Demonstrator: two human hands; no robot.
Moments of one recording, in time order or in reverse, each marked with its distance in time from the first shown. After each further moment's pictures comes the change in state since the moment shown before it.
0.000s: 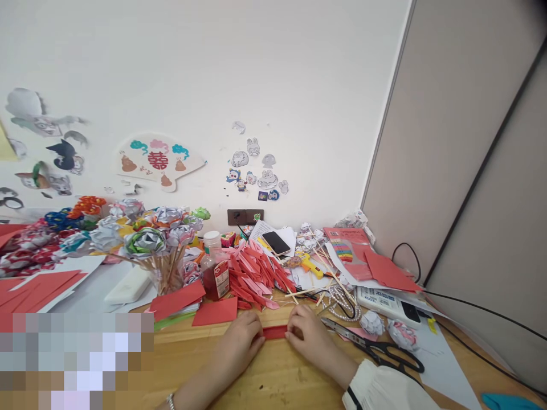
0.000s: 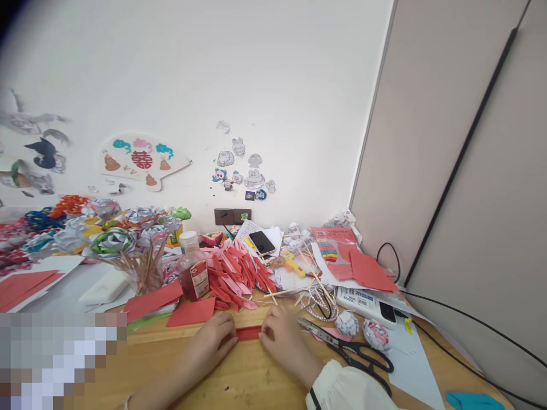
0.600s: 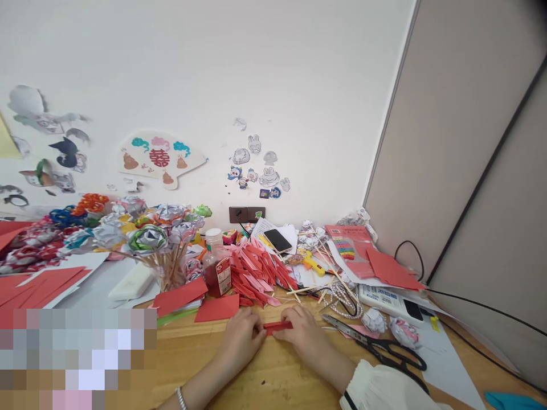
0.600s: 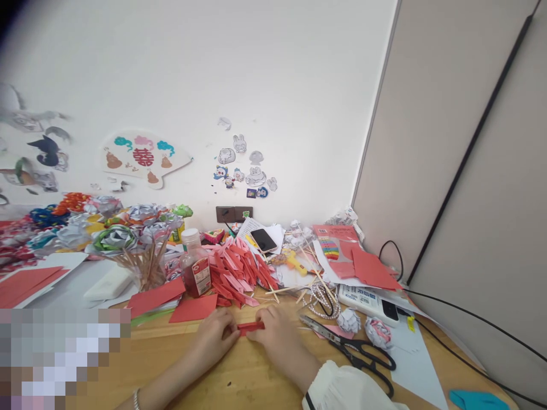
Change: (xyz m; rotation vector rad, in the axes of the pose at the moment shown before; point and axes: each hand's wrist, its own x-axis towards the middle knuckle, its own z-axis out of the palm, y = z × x) left_hand 0.006 -0.002 0.010 -0.017 0.038 -0.251; right_hand 0.001 -0.017 0.006 -0.092 -0.055 -0.028
